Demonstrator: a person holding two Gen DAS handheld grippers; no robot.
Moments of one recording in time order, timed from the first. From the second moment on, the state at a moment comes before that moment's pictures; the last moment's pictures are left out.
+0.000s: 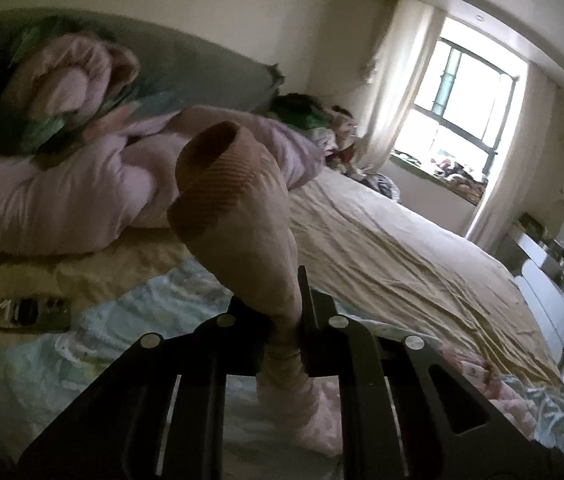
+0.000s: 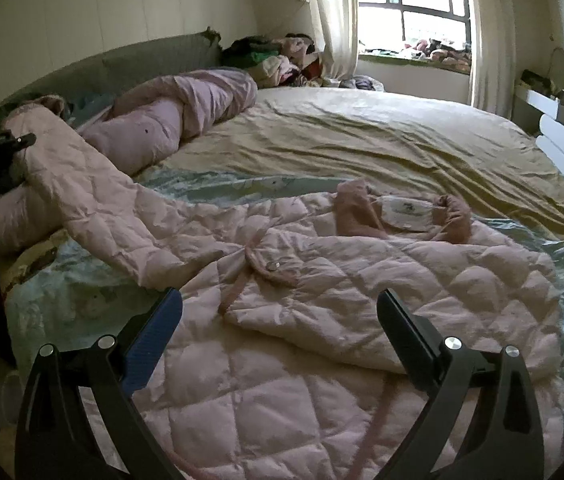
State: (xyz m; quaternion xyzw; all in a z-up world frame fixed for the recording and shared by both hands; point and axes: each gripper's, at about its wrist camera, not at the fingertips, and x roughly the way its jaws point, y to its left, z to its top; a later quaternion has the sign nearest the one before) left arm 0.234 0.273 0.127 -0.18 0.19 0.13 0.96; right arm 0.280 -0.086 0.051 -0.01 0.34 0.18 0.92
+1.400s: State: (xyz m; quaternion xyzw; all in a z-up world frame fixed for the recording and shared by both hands) left arm 0.239 -0.097 -0.026 0.08 0.35 -0.17 0.92; right arm 0.207 -0.332 0.002 0.12 0.37 -0.04 0.92
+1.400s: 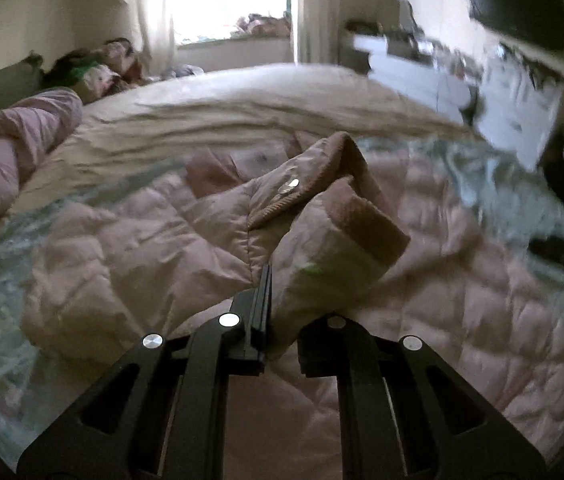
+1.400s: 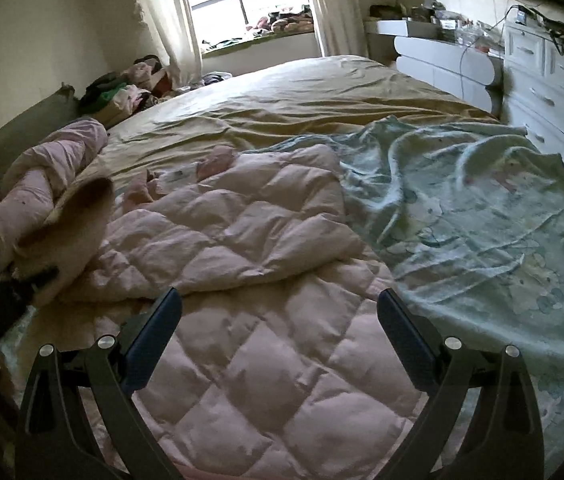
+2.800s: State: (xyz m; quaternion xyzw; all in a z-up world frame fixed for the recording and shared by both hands) left arm 0.197 0.087 0.009 -0.01 0.35 -0.05 0.94; right arm 0.322 -0.214 -0.017 0.24 0.43 0.14 0.86
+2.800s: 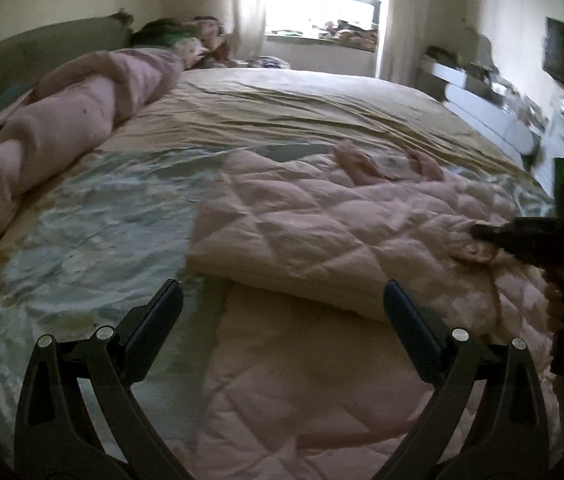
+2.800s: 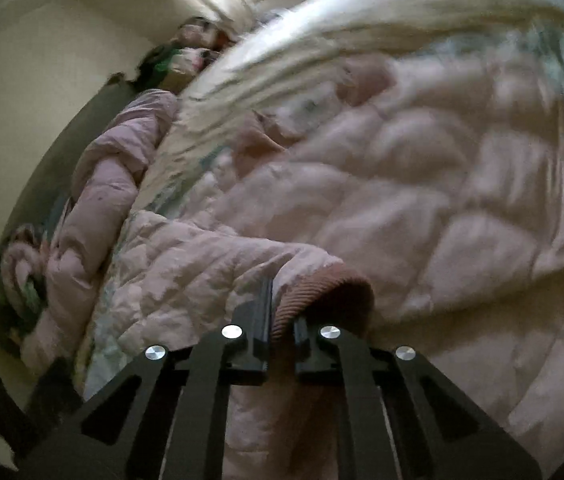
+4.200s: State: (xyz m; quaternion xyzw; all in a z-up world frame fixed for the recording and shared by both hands) left arm 0.332 0.082 -0.009 -0.06 0.42 -0.09 0.90; right arm 0.360 -0.257 0.053 0.03 0.38 0.04 0.92
